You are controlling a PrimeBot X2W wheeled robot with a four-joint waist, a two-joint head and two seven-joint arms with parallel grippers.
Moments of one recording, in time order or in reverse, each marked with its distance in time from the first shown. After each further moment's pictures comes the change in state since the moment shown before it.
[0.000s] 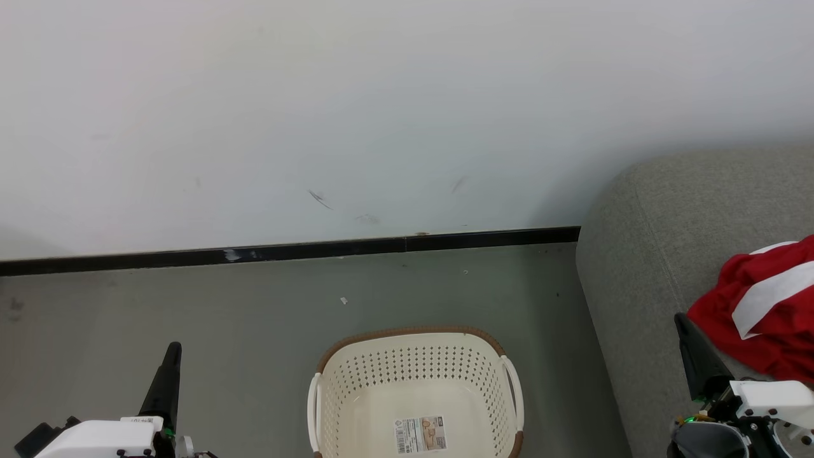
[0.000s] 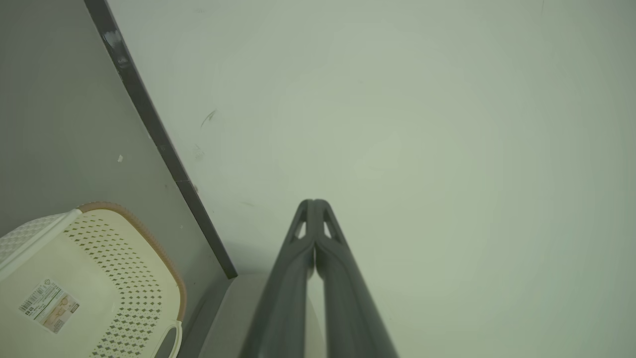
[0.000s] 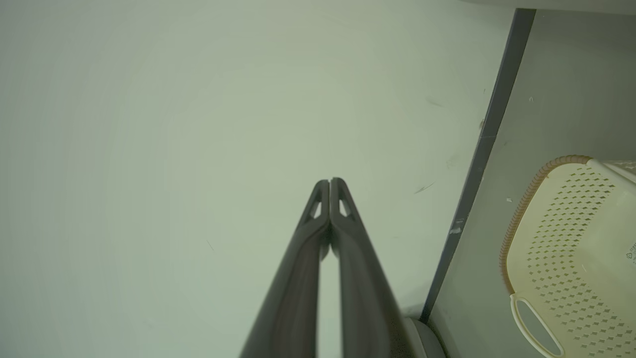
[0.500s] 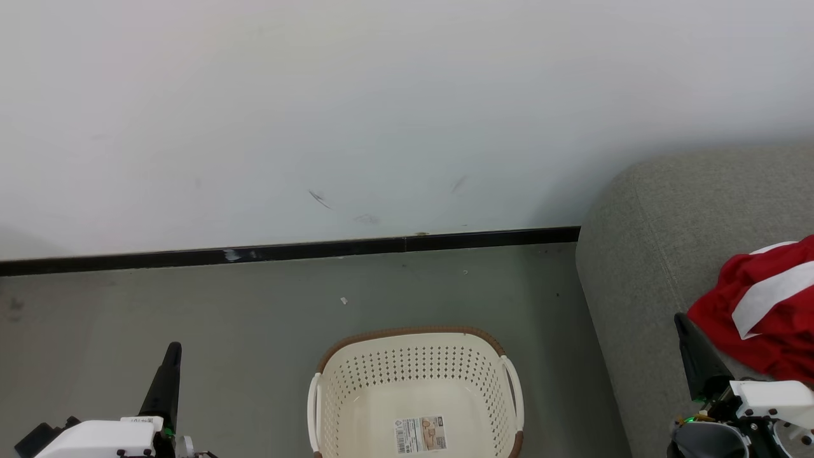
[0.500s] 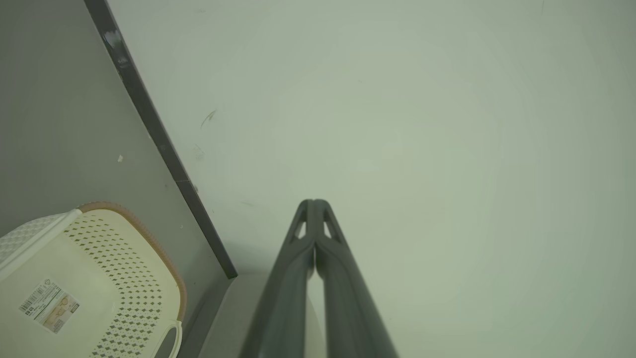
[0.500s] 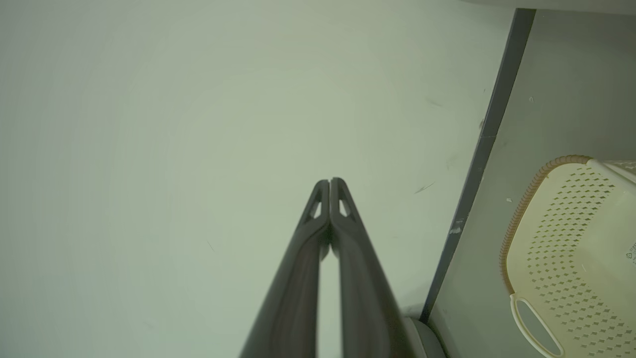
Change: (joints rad) left arm 0.000 0.000 0.000 0.000 0.000 0.000 0.000; right arm 0.000 0.000 0.000 0.000 0.000 0.000 0.000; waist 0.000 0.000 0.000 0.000
